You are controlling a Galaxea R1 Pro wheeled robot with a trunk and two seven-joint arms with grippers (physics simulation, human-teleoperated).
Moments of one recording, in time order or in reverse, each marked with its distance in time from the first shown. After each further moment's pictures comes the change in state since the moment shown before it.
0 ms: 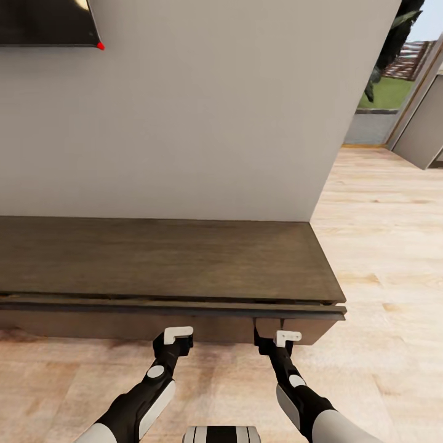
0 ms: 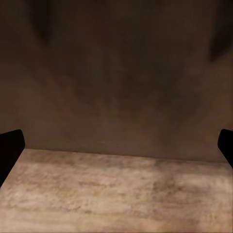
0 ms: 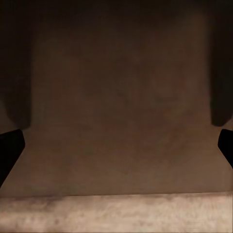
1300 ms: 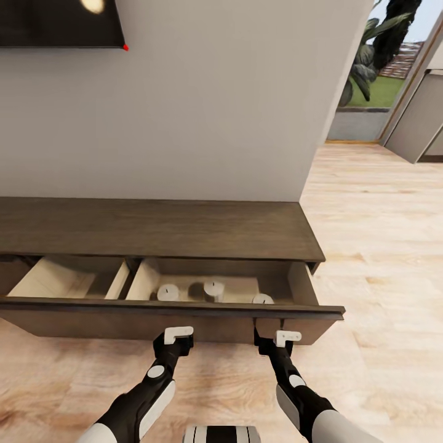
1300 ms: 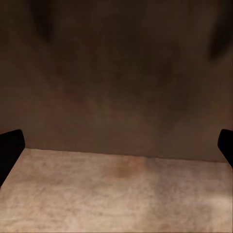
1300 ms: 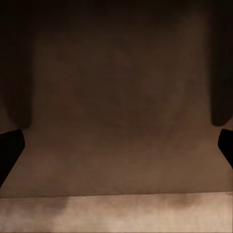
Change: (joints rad) left arm 0.000 -0.002 0.000 0.000 0.000 0.001 0.000; right arm 0.000 0.001 0.000 0.000 -0.001 -0.001 0.000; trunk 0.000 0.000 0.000
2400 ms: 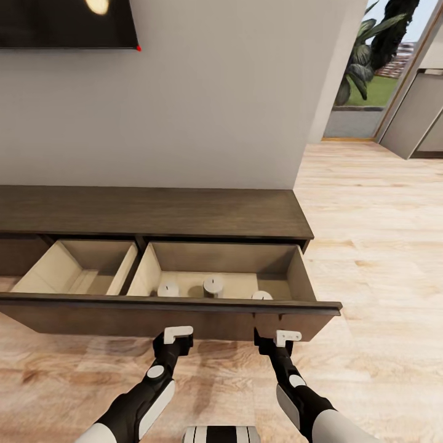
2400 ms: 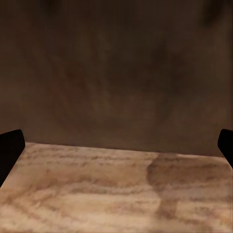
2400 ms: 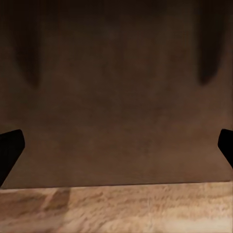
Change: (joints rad) left arm 0.000 0.002 -0.001 -0.001 0.000 -0.008 0.000; right arm 0.000 -0.001 -0.002 0.001 0.001 0.000 0.001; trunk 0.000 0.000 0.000
